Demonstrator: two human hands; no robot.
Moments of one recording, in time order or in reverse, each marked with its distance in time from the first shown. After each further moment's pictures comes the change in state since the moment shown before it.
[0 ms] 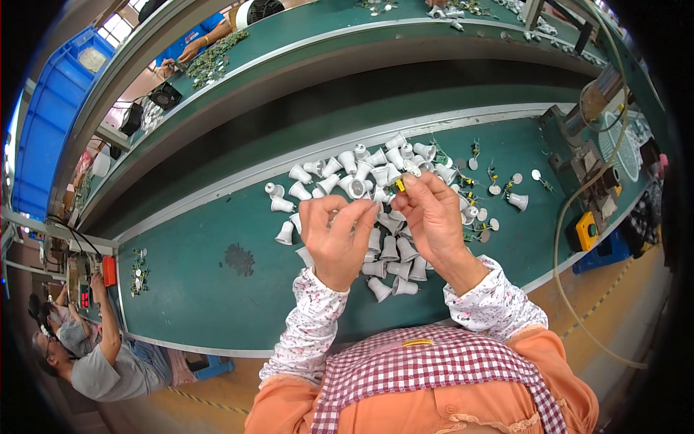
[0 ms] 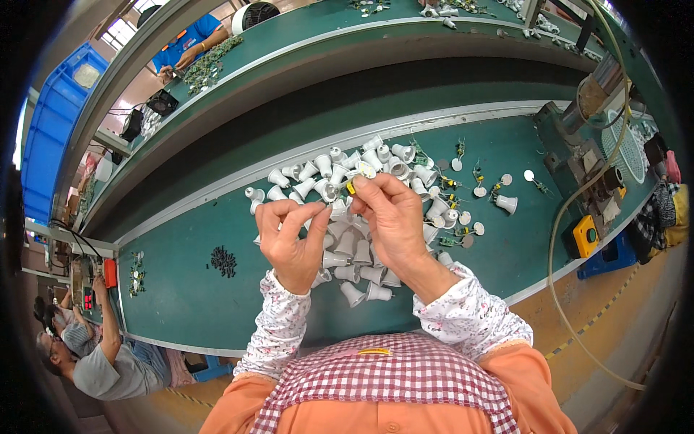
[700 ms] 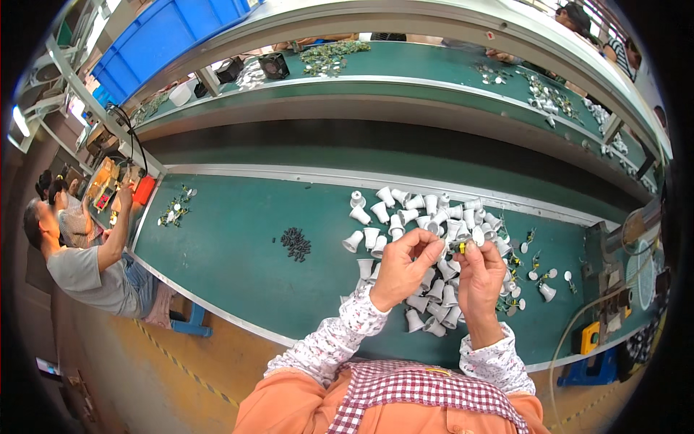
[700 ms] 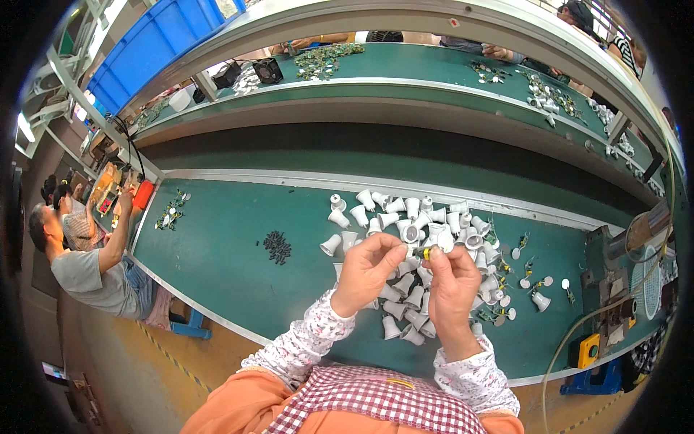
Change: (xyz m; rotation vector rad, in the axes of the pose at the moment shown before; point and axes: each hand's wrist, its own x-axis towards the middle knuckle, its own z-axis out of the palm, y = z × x) left_hand -0.016 -0.006 -0.020 -0.857 -0.147 -0.770; right_hand -0.014 0.019 0.009 -0.185 -0.144 -0.145
